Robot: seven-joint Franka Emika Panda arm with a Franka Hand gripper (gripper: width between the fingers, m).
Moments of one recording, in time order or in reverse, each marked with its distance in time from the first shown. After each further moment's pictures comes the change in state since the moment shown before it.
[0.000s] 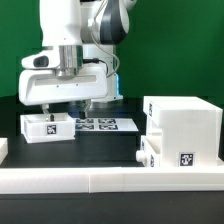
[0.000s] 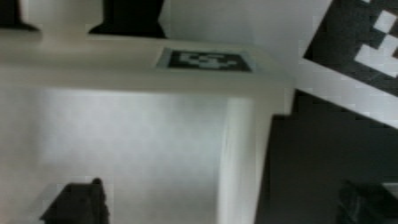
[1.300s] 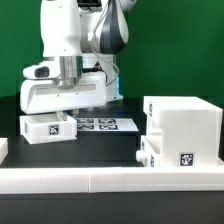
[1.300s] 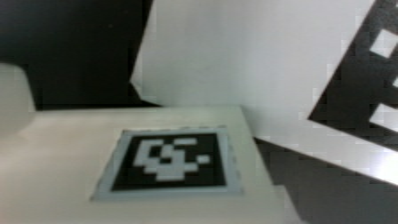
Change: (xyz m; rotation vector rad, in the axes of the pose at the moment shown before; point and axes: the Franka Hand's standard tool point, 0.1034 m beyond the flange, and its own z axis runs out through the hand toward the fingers) arm -0.011 -0.002 0.014 -0.003 0.006 0.002
